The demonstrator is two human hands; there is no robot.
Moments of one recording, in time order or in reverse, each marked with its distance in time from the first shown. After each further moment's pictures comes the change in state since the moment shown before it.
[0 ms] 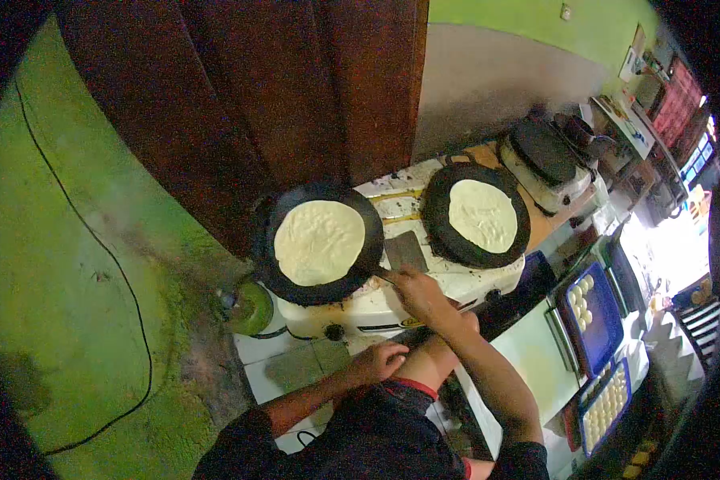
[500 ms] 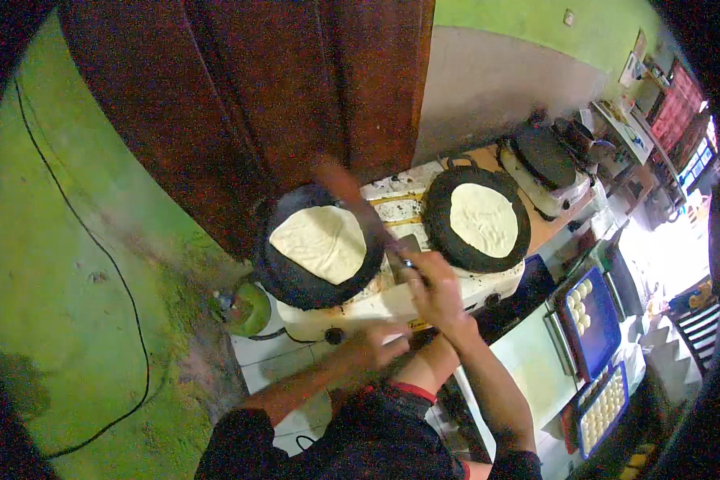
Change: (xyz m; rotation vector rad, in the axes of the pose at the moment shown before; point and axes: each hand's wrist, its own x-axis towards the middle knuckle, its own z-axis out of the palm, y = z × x) left_hand 0.033 0.054 -0.083 0.172 0.093 0.211; right_hand -0.008 -0.034 -0.052 0.368 0.604 -0.153
